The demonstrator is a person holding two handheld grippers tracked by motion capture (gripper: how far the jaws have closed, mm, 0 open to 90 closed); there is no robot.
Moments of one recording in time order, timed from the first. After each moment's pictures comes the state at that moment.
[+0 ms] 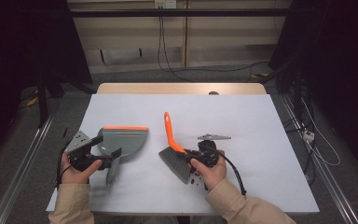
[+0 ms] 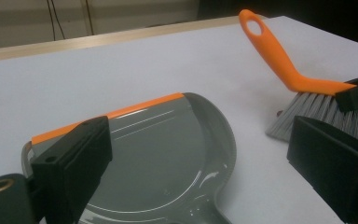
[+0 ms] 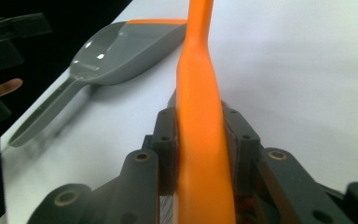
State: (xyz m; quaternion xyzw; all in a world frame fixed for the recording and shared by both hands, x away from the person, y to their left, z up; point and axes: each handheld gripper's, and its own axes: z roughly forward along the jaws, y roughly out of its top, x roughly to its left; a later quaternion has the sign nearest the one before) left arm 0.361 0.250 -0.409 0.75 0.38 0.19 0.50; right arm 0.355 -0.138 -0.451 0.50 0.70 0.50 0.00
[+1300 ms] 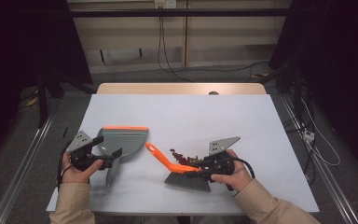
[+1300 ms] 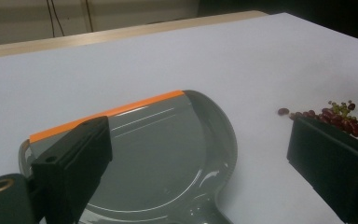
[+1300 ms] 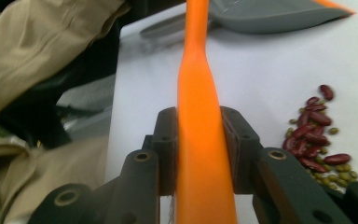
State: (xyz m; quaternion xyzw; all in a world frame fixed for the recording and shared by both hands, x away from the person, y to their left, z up) left arm 0.362 0.249 -0.411 0.76 0.38 0.18 0.50; right arm 0.333 -0.173 -0.434 0.20 0.82 0.53 -0.07
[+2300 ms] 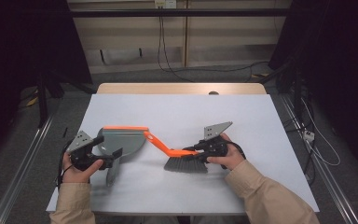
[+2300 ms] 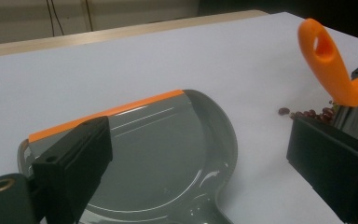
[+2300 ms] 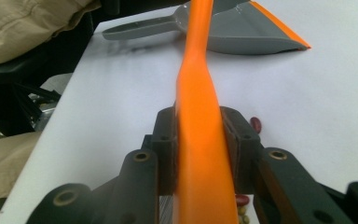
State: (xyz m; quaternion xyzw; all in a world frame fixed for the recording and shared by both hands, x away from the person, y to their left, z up) left arm 0.363 0.248 -0.411 0.76 0.38 0.18 0.50; right arm 0.398 -0.173 -0.447 0.14 0.83 0.54 -0.04
